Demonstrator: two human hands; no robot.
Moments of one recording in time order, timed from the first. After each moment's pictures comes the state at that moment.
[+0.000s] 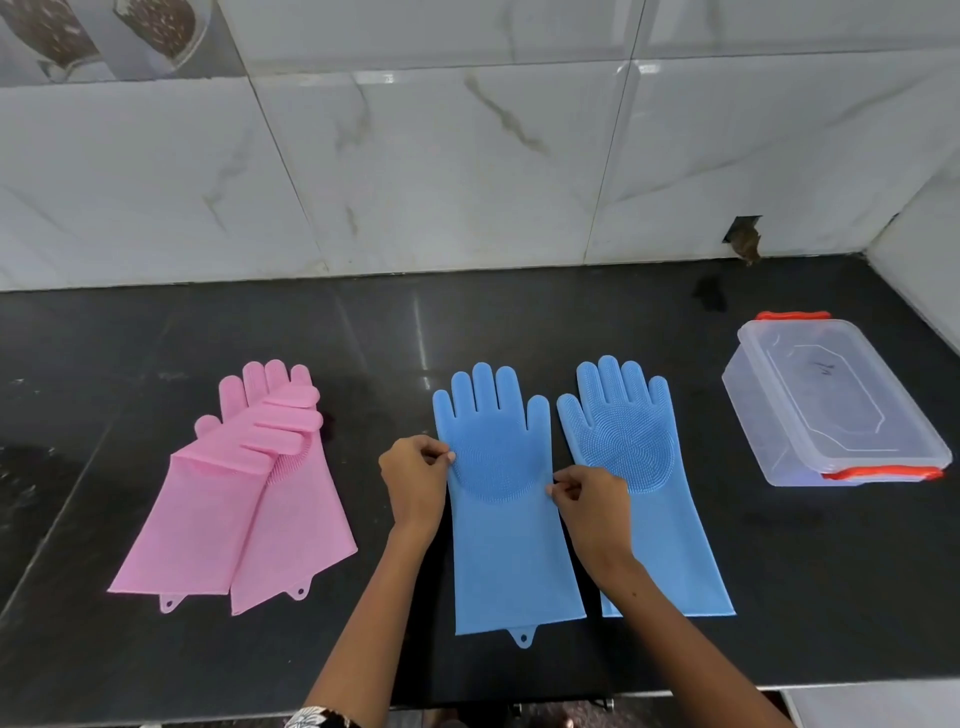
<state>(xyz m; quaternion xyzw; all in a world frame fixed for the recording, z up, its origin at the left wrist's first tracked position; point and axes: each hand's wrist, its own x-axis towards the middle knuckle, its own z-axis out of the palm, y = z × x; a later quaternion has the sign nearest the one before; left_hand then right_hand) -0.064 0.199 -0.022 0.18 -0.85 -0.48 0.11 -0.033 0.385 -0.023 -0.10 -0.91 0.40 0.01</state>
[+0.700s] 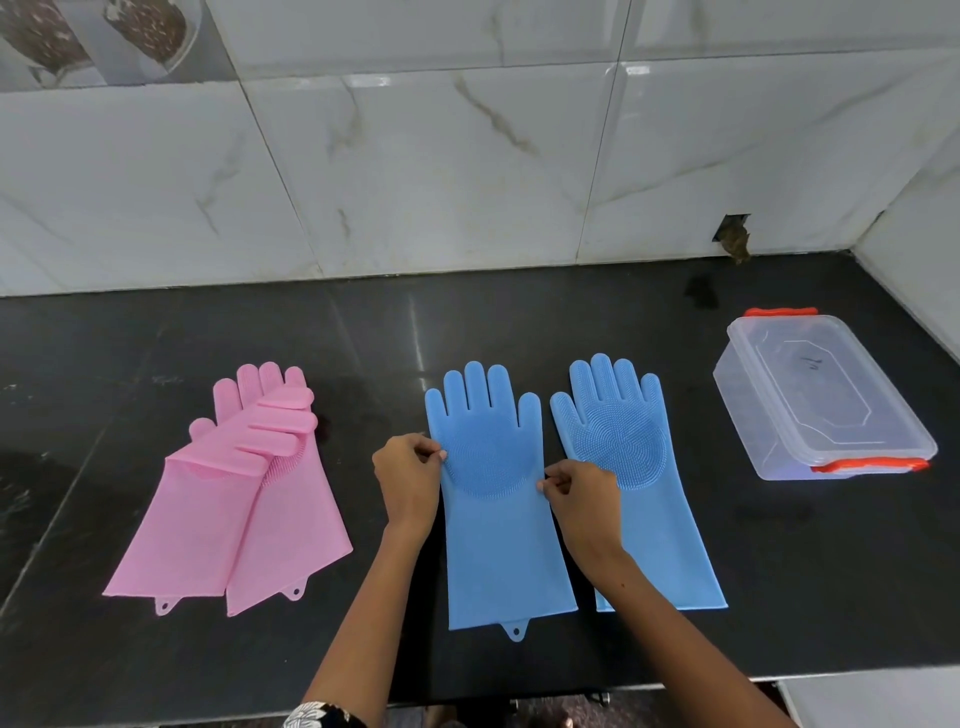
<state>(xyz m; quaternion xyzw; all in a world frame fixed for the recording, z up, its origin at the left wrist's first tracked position) -0.063 0.199 -0.019 0.18 -0.86 -0.47 0.11 -0.036 0.384 -0.025 -0.09 -0.92 0.39 0.02</state>
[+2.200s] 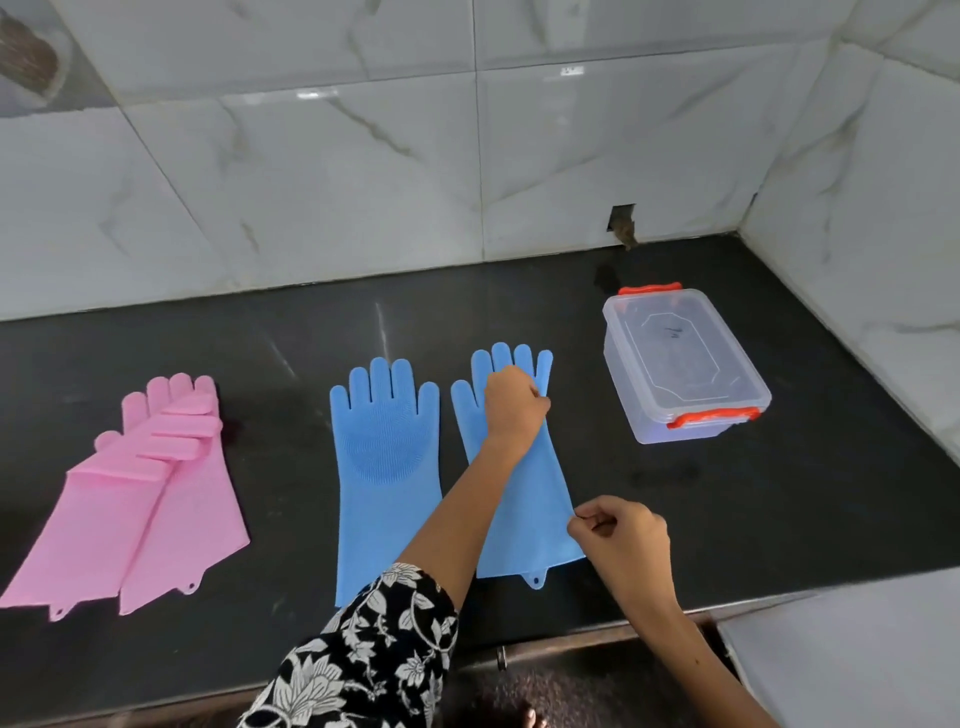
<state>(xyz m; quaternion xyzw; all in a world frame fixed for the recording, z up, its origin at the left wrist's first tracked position) -0.093 0.428 0.027 0.01 -0.91 -0.41 0.01 0.061 0.528 0.004 -0.16 -0.89 0.43 0.02</state>
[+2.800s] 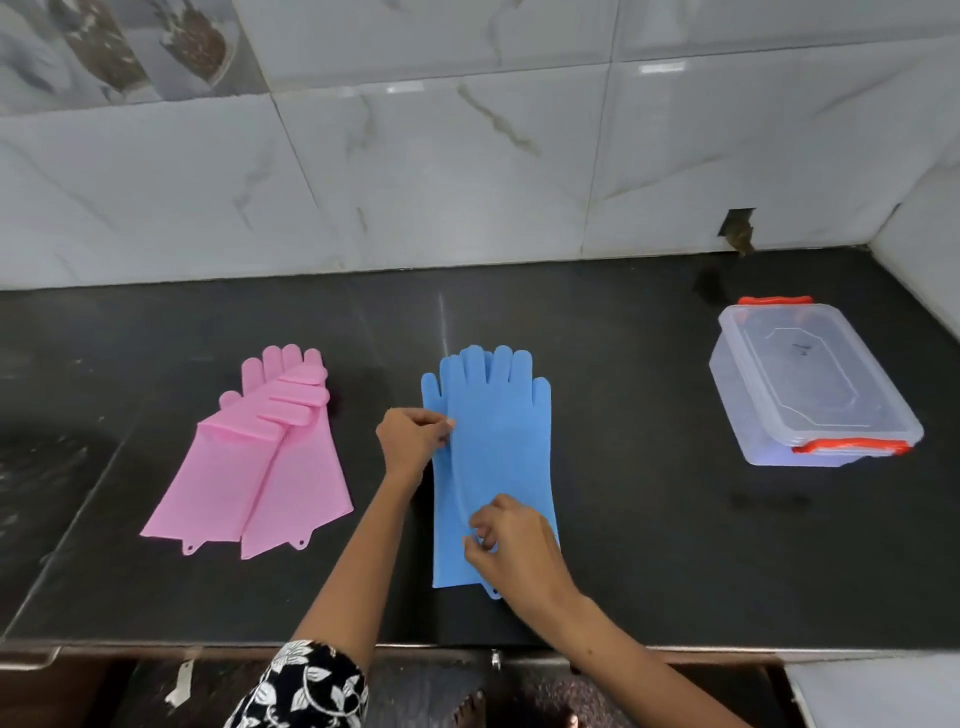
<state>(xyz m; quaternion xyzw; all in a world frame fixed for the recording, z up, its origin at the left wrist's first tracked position) -0.059 0.210 0.005 0.25 -0.78 -0.57 0.05 0.043 0.356 0.008 0.14 -0.93 0.34 -0.08</state>
